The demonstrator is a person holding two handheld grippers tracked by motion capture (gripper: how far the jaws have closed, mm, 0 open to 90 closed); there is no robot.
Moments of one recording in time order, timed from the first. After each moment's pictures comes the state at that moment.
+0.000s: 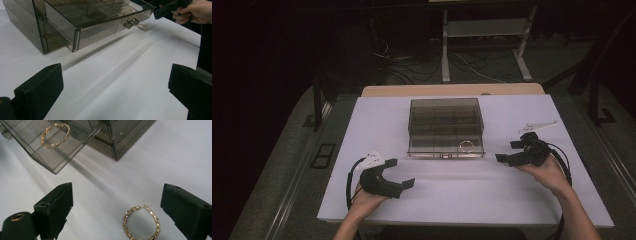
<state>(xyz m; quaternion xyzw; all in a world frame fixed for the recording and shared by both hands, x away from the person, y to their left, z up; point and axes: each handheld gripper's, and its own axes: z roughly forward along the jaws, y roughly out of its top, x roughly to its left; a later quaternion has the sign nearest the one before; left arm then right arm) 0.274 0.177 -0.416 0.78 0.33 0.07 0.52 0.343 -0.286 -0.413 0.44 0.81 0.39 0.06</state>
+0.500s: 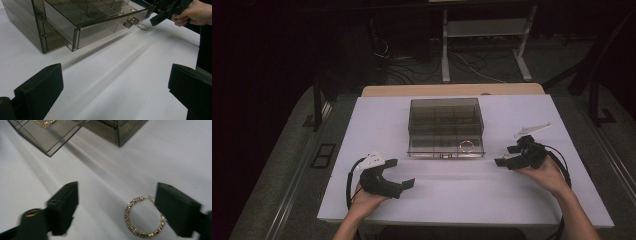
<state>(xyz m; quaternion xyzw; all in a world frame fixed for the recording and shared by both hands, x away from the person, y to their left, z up) 0.275 0.177 -0.417 0.78 0.33 0.07 0.52 0.344 -0.282 -0.424 0.42 0.83 0.36 0.05</state>
